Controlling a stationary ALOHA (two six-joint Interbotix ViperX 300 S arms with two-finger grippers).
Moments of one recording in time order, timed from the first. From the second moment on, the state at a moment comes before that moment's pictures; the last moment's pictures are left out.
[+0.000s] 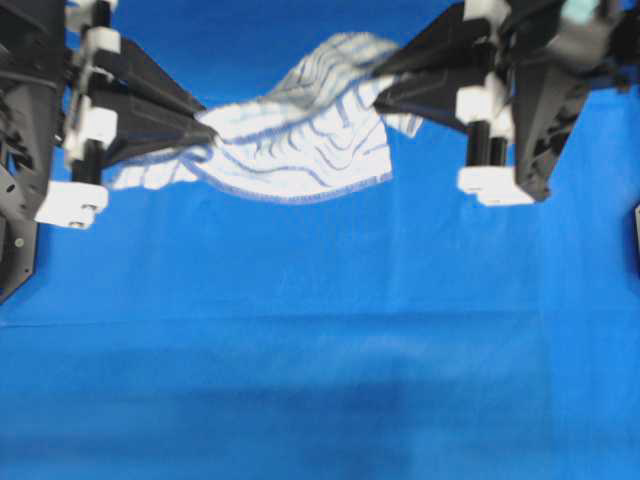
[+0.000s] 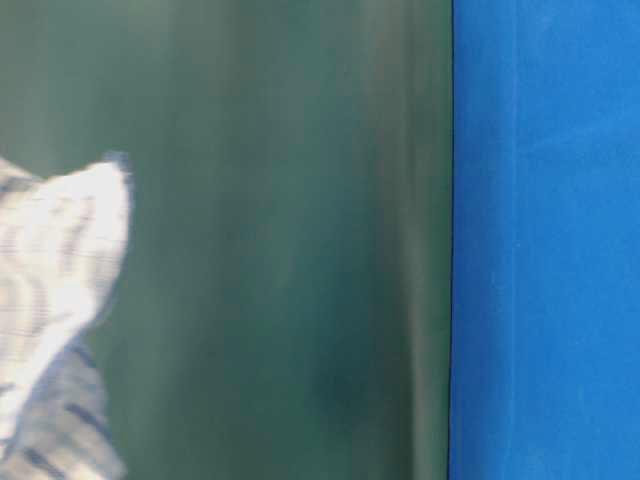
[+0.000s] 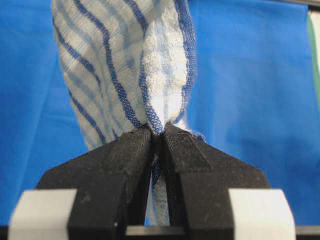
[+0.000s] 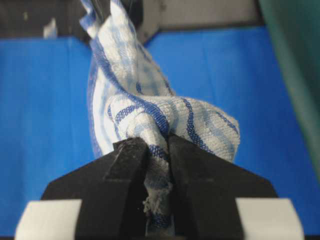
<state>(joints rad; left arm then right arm) 0.04 -0.56 0.31 -0.02 0.62 -0.08 0.00 -0.32 0.02 -0.21 0.77 0.18</state>
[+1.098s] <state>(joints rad) 0.03 -0.56 0.20 -0.02 0.57 0.05 0.00 -0.33 -0.07 -0.21 0.83 0.12</state>
